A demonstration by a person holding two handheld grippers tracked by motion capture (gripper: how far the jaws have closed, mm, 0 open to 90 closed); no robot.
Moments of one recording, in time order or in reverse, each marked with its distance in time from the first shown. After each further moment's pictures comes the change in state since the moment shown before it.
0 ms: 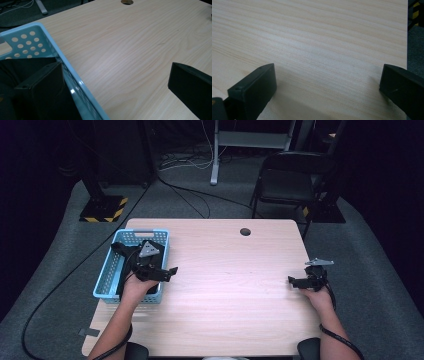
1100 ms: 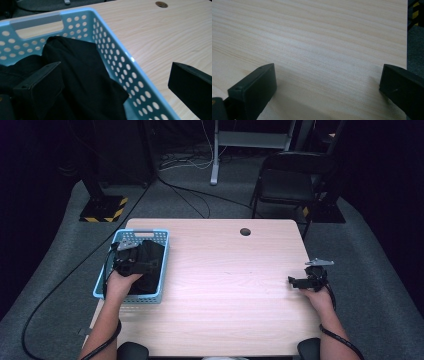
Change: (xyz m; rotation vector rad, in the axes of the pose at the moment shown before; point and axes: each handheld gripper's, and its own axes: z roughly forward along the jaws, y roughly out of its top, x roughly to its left) left arm 0.058 -0.016 -0.019 0.015 0.122 -0.172; right arm 0.000 -0.001 -0.001 0.000 -0.001 -0.001
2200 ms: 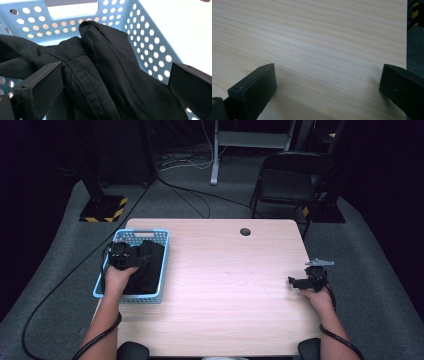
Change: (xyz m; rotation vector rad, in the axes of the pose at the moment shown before) left arm 0.031 0.001 0.020 0.094 0.106 -0.115; right arm 0.000 -0.001 -0.001 -0.001 -0.001 0.003
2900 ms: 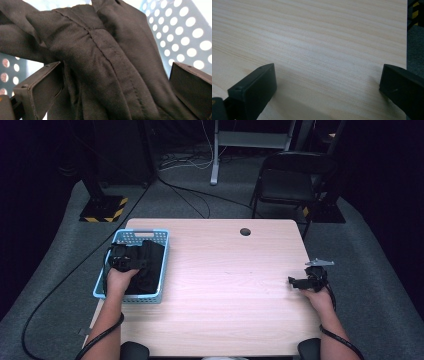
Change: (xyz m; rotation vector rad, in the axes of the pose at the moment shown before) left arm 0.014 -0.014 0.020 0.095 0.036 -0.068; right arm 0.000 0.000 0.000 0.000 0.001 0.000
